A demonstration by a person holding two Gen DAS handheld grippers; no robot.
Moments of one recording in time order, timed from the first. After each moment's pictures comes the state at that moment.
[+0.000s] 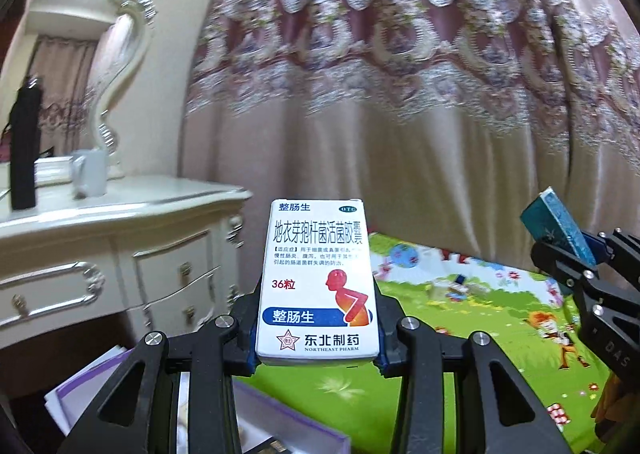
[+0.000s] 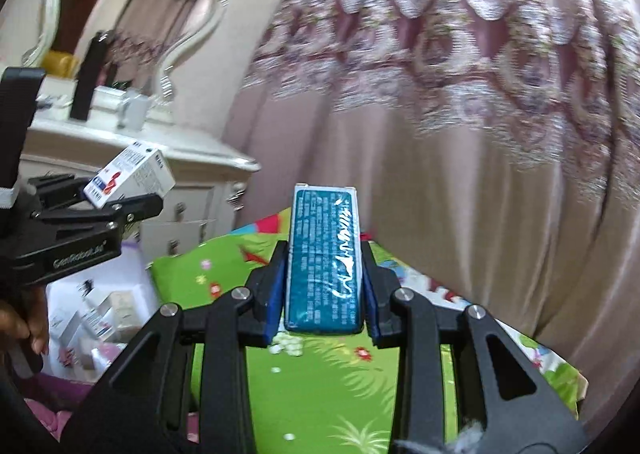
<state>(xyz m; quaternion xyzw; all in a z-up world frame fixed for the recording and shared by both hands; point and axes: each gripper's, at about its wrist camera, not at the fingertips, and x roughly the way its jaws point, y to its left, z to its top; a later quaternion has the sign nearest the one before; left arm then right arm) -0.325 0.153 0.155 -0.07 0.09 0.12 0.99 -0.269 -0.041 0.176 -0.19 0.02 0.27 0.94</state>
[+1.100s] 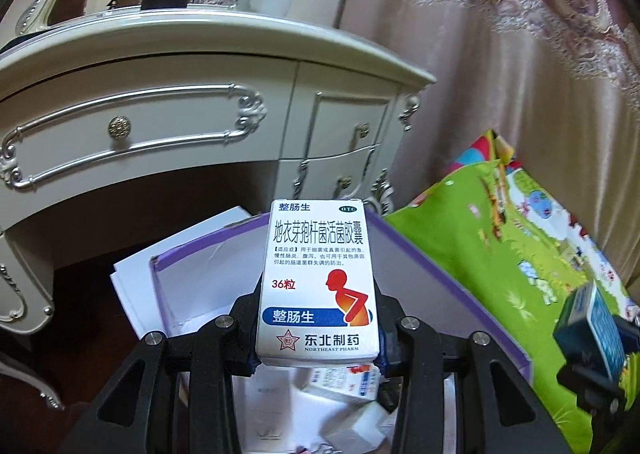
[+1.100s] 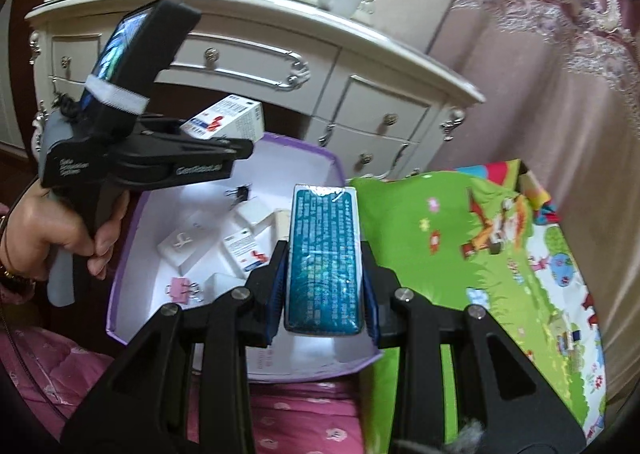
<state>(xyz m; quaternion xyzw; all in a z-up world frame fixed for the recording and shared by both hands) -0.364 0.299 0.039 -0.20 0.26 0.30 0.90 -0.300 0.113 0.072 -0.33 0.17 0.51 0.78</state>
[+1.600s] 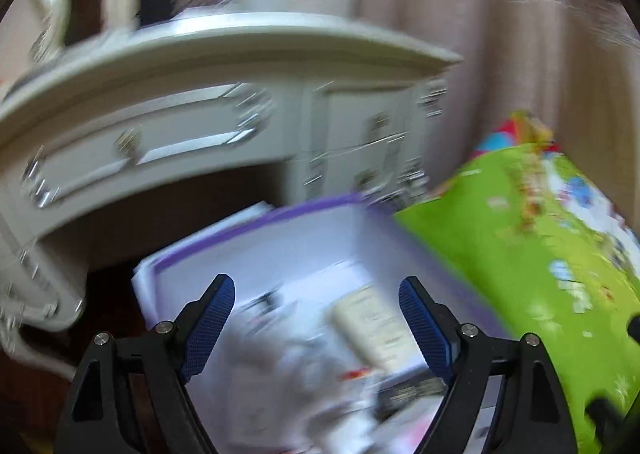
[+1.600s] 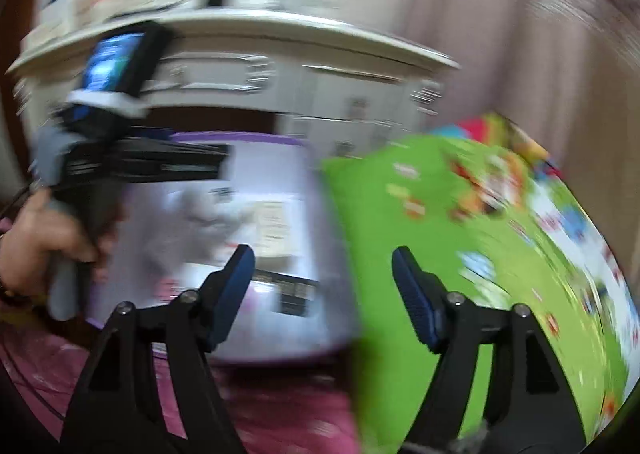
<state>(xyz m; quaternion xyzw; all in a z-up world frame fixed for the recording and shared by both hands) -0.310 0.256 0.057 -0.15 0.28 0.35 0.88 -0.234 0.054 0.062 -0.24 0.21 0.48 0.82</state>
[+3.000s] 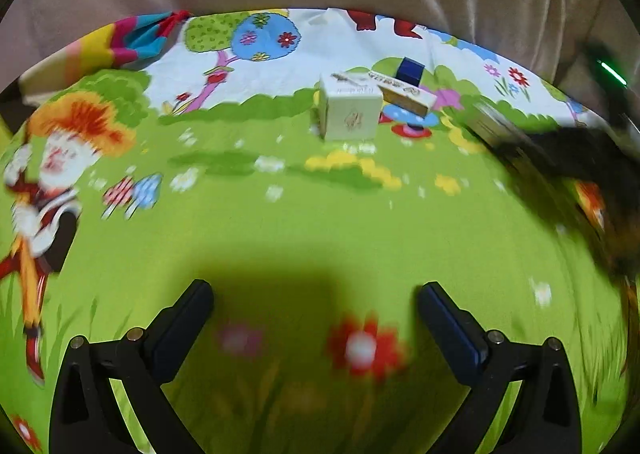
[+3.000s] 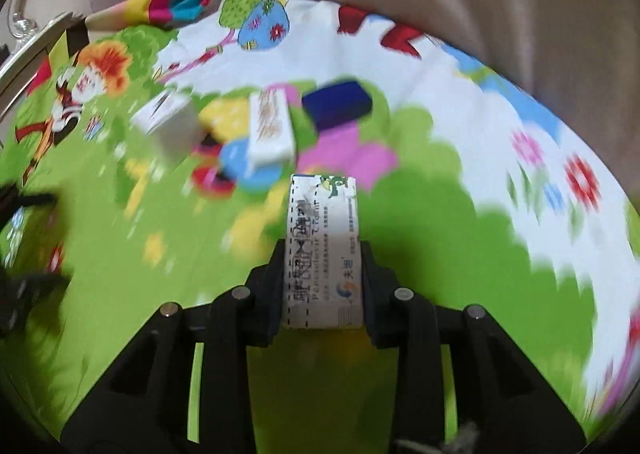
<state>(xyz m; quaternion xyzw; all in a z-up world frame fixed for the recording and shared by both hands) 0.089 -0.025 -0.010 0.03 0.47 -0.04 0.88 0.194 -0.240 -0.007 -0.13 0.42 0.25 0.86</state>
